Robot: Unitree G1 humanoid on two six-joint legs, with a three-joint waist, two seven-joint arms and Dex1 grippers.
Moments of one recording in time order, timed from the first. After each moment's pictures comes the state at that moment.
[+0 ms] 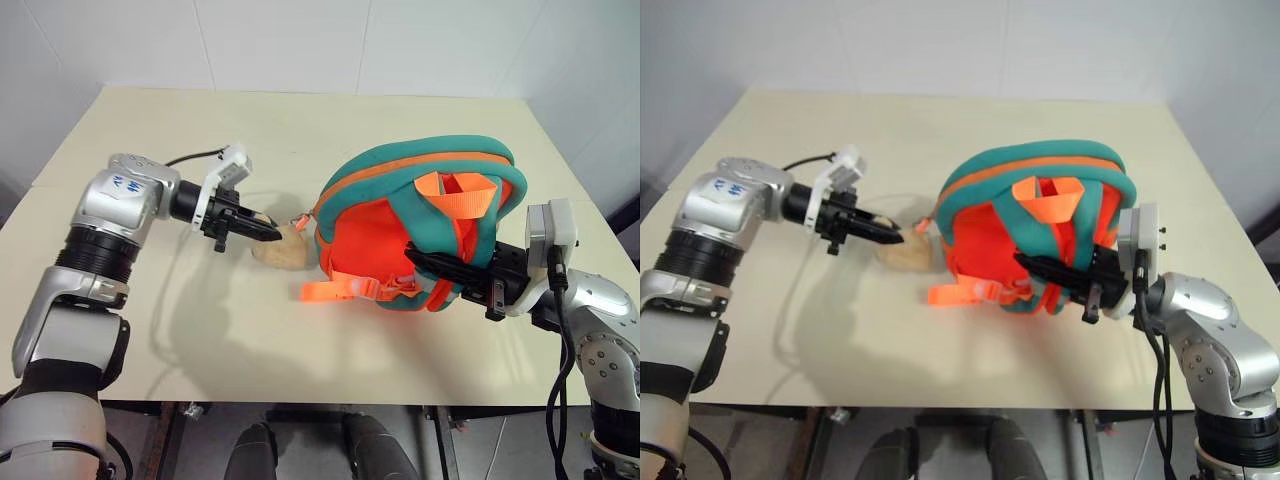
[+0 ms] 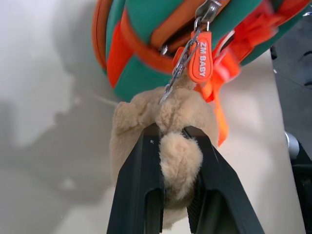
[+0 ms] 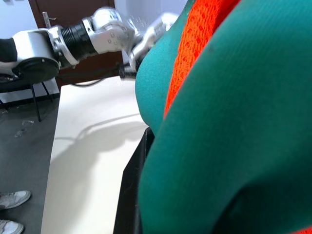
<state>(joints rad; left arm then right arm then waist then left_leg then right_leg) -1.12 0.71 -0.34 0.57 -0.28 0.64 -1.39 -0.27 -0.66 -0.24 -0.42 0.84 0.52 0.99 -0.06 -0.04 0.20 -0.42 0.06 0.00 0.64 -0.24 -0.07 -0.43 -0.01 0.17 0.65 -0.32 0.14</state>
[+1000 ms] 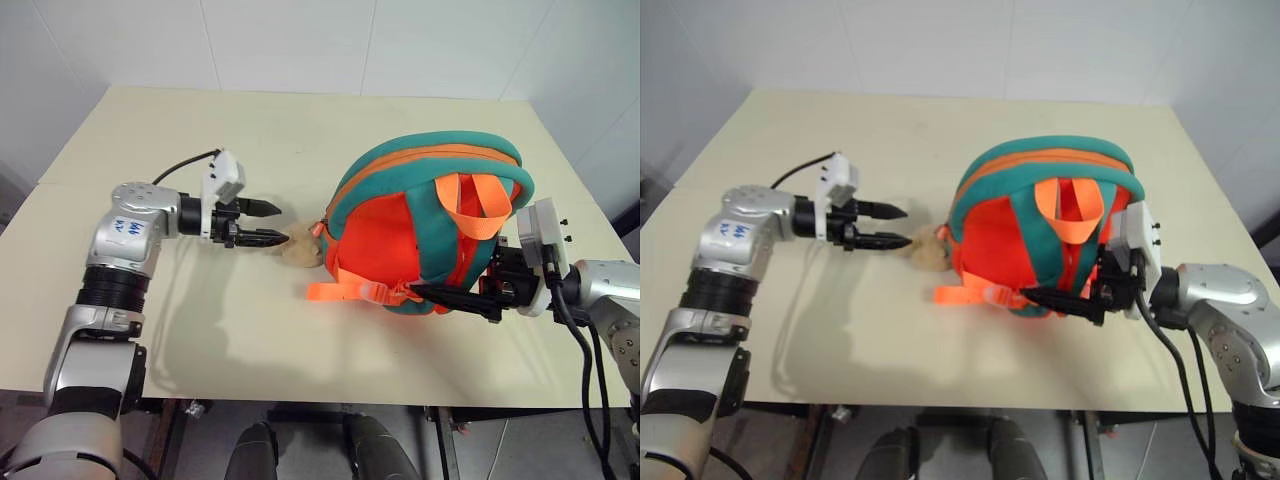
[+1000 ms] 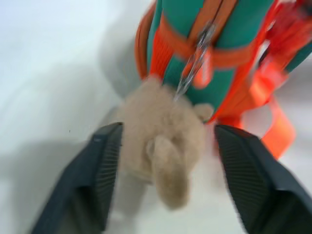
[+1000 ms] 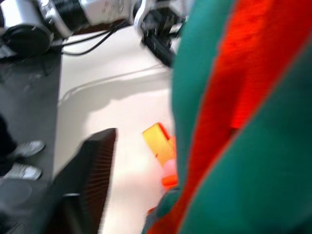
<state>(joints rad) -0.91 0.68 -0.05 0.42 -0.28 0.42 -1.27 -0.29 -0.90 -0.23 -0.37 0.80 0.61 1.10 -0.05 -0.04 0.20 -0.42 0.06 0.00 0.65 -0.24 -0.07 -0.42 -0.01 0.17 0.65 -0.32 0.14</state>
